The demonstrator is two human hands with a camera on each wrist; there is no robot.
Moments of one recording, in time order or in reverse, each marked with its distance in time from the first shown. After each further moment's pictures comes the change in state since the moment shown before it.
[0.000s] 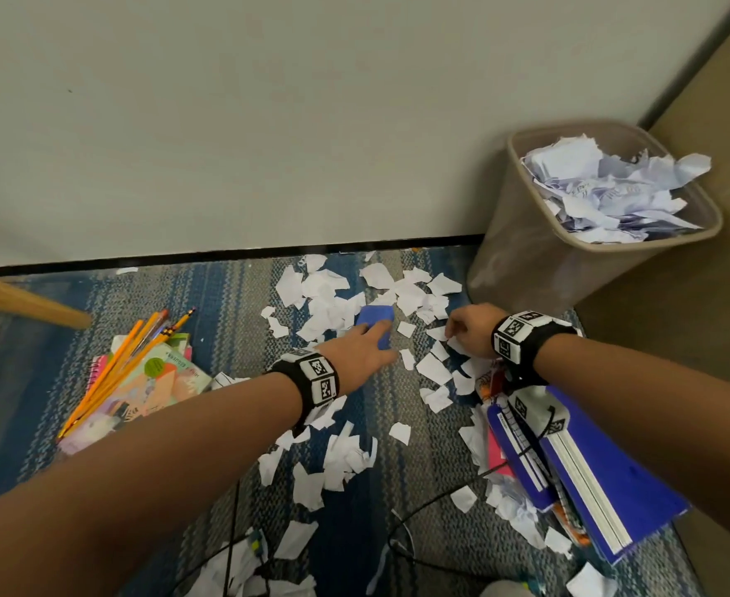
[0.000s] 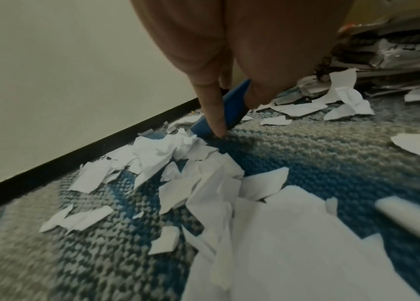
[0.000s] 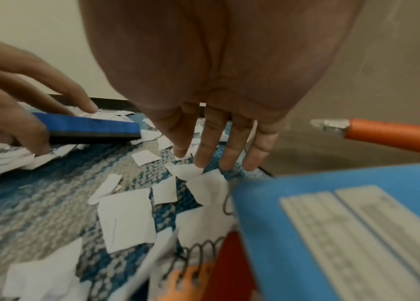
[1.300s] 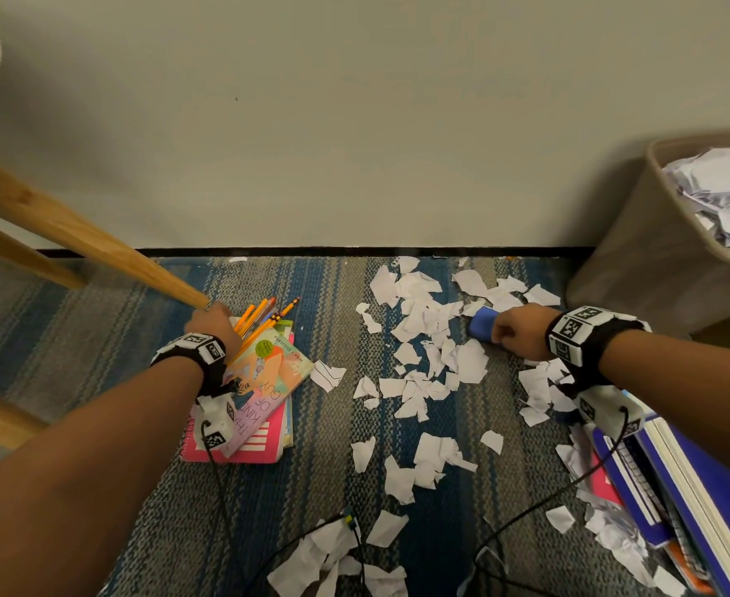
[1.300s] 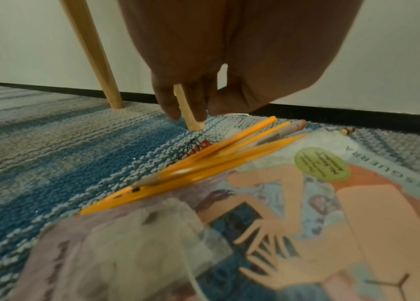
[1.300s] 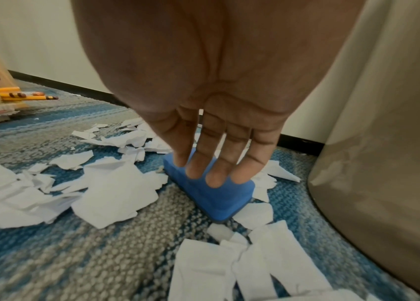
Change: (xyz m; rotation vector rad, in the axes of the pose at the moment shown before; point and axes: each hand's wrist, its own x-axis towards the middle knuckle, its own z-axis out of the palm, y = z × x) left_hand -0.197 -0.209 0.110 -0.586 0.158 -1.261; right_hand 0.012 -0.092 -0.013 -0.208 -0.055 -0.076
